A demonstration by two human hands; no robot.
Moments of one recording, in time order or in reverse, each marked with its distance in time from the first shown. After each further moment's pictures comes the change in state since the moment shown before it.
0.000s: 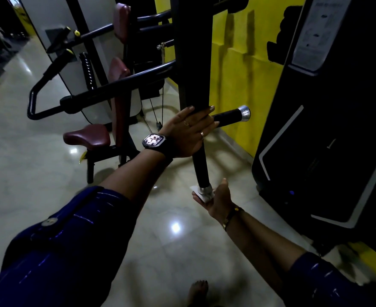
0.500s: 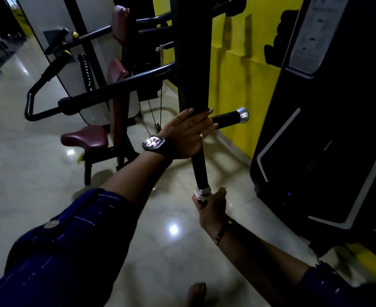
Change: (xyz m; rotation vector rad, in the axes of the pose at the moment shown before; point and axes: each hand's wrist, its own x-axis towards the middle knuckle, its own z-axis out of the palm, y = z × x) left_hand -0.001 0.002 0.003 -0.026 0.025 -0.022; right_hand -0.028 0.025 0.013 0.248 0.117 -0.081
